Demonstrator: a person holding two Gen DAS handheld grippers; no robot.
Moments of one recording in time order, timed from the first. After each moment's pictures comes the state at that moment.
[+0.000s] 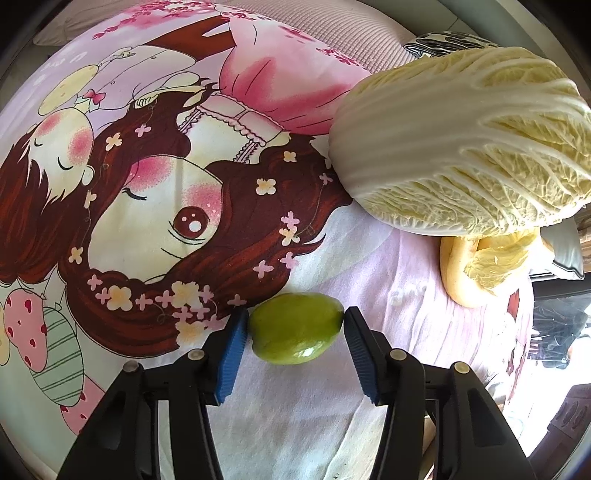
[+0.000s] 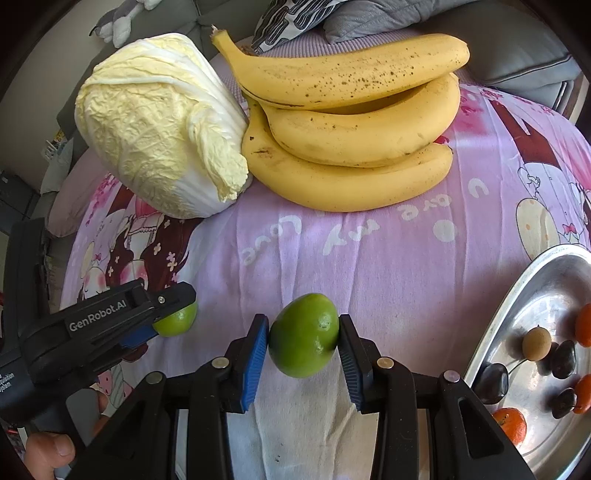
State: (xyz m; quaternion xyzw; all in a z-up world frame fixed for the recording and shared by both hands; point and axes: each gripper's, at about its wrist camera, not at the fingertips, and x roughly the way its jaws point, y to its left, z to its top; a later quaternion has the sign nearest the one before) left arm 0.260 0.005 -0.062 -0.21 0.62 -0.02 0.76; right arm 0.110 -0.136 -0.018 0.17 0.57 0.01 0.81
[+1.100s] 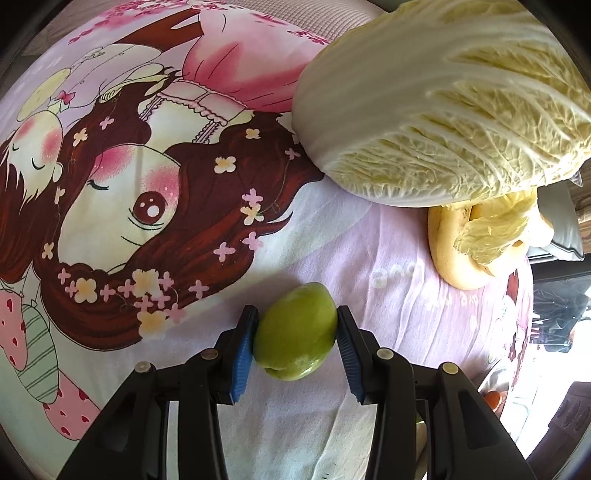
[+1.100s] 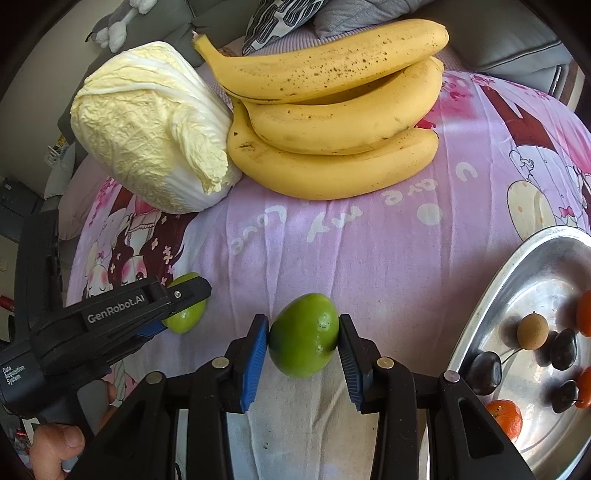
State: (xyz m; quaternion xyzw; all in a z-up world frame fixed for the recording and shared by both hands) left arm 0.248 -0.015 -0.057 -0.19 0.63 -0.04 0.75; right arm 0.103 -0.146 -0.017 0.19 0.57 0.01 0.80
